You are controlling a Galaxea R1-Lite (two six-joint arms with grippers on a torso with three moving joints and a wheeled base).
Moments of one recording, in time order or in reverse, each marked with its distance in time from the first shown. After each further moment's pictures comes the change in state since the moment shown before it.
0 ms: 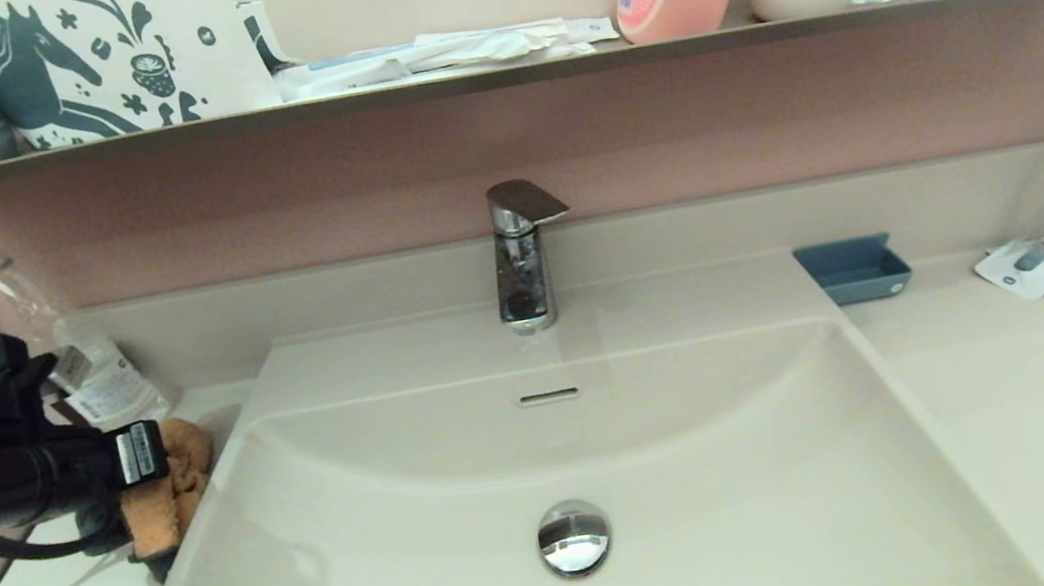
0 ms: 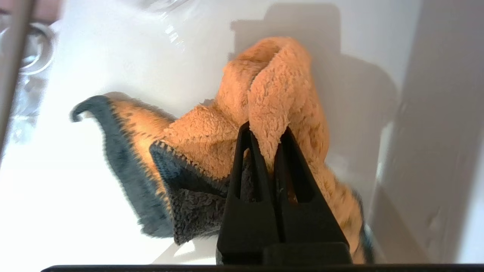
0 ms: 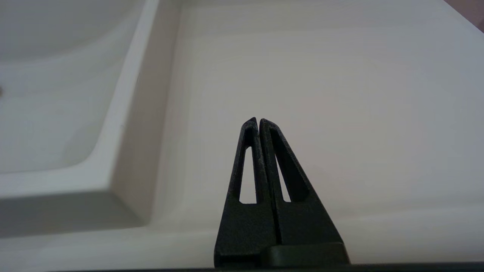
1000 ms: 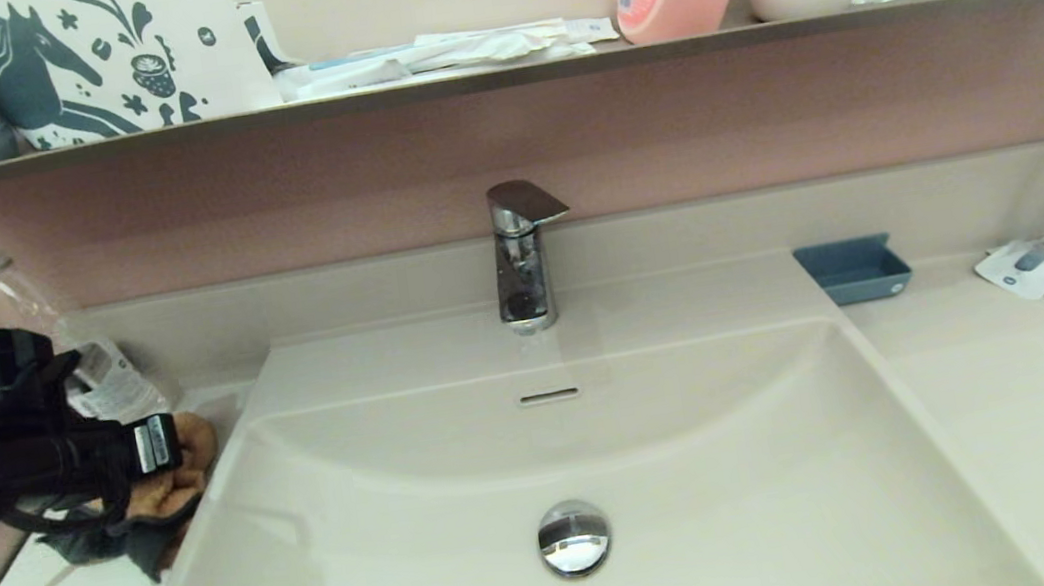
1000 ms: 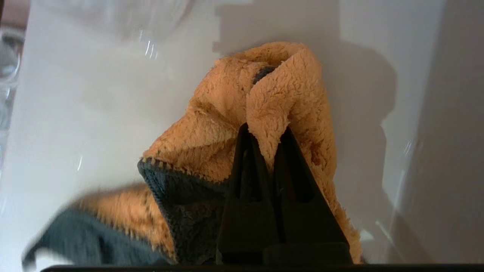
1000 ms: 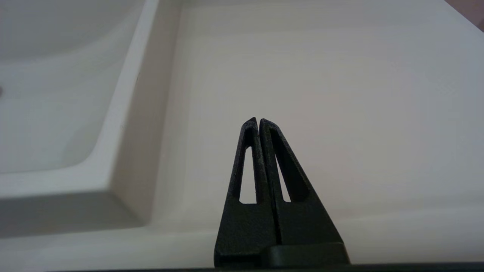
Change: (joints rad) left arm -0.007 0.122 -0.095 0.000 -0.041 0.012; right arm 0.000 0.000 0.000 0.000 0.000 0.000
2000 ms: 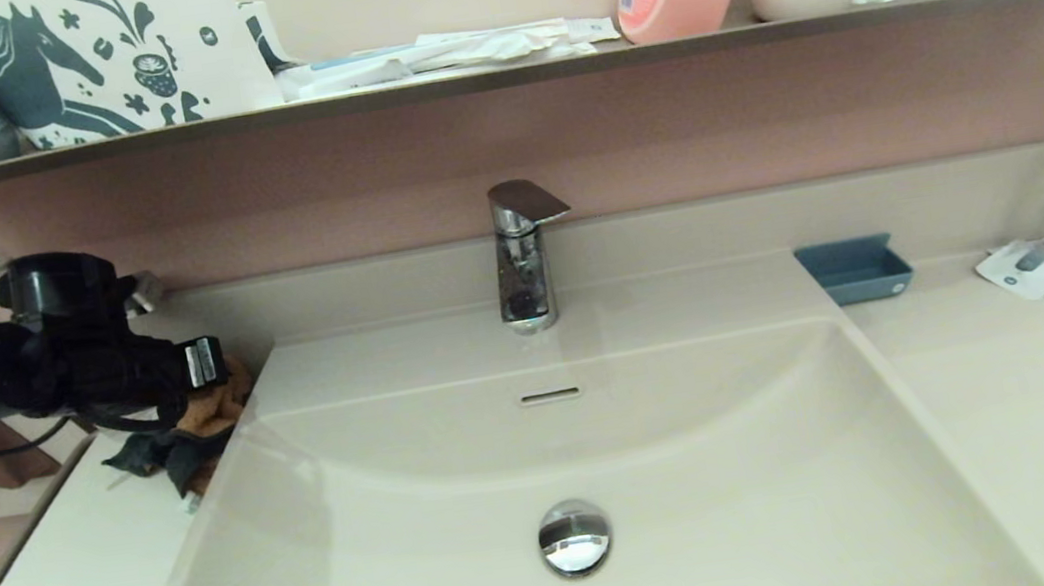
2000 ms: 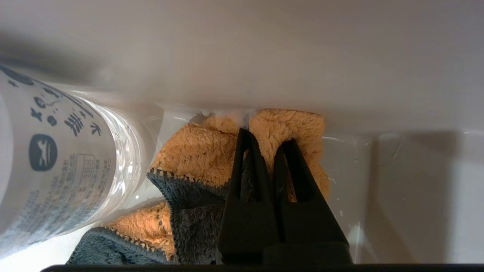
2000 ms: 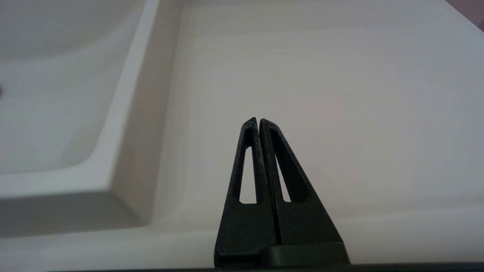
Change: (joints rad) left arm -0.081 0.194 -0.387 0.057 0.010 -0.008; right arm 0.000 0.000 0.000 0.000 0.000 0.001
